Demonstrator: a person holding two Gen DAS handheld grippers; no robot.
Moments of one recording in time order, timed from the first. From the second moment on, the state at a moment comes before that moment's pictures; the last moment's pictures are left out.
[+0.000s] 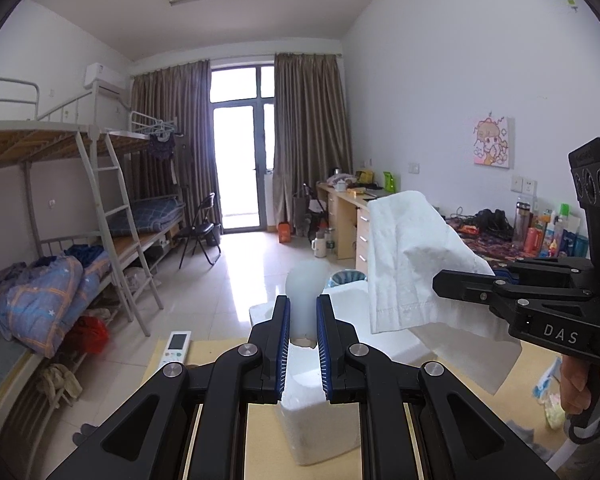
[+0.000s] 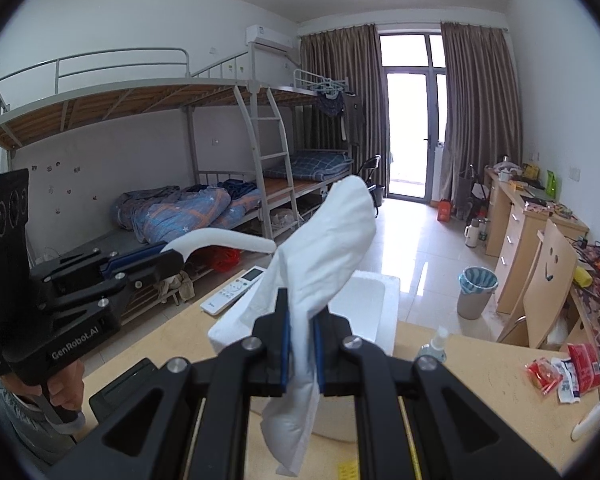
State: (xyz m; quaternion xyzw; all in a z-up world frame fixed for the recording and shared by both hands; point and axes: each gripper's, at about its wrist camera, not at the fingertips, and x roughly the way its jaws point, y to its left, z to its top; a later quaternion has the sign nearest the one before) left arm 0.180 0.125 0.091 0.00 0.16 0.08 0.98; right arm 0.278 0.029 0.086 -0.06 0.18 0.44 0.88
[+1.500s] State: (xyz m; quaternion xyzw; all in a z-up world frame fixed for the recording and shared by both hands) left arm 0.254 0.129 0.055 -0.01 0.24 0.03 0.97; right arm 0.318 0.023 0.089 -0.02 0.20 0.39 0.90
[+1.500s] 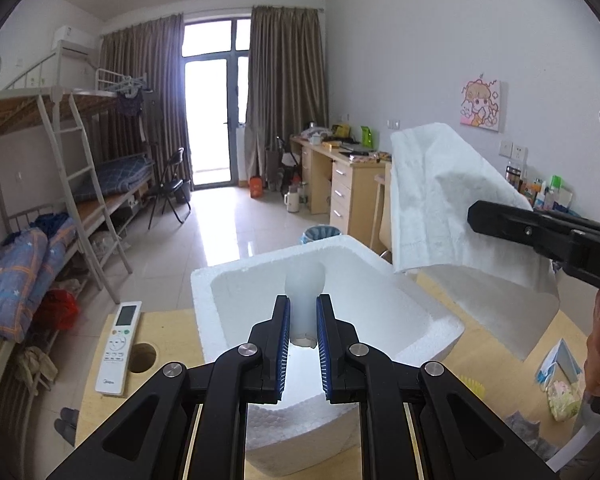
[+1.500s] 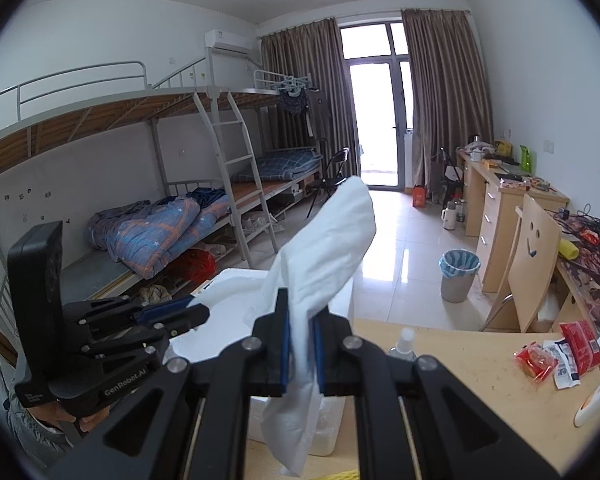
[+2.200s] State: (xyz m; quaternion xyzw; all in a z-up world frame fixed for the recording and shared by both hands) left arm 0.239 0.137 0.067 -0.01 0.21 0.07 0.98; right arm 0.317 0.021 0.087 -0.03 0.20 0.39 0.90
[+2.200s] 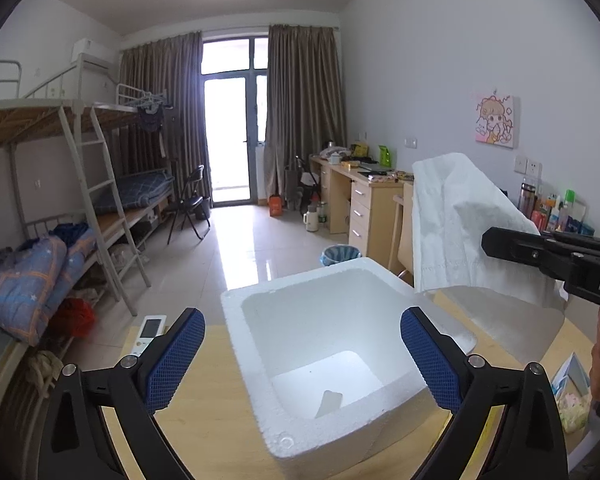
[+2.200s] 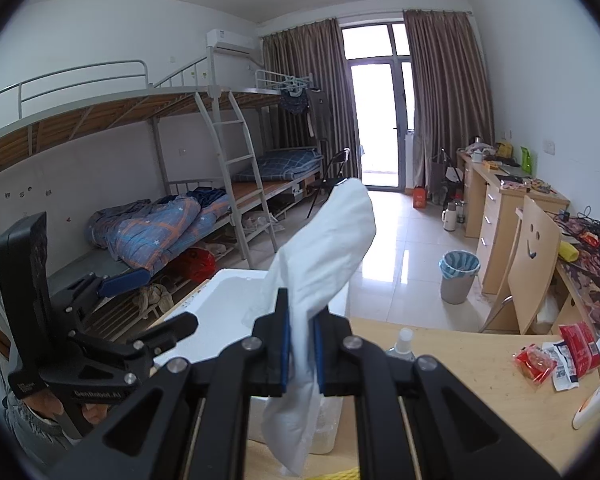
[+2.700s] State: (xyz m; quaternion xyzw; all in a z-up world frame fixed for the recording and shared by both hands) left arm 0.196 0.160 0.075 -0.01 0.18 0.12 0.98; right arm 0.312 0.052 0.093 -0.04 0.20 0.44 0.88
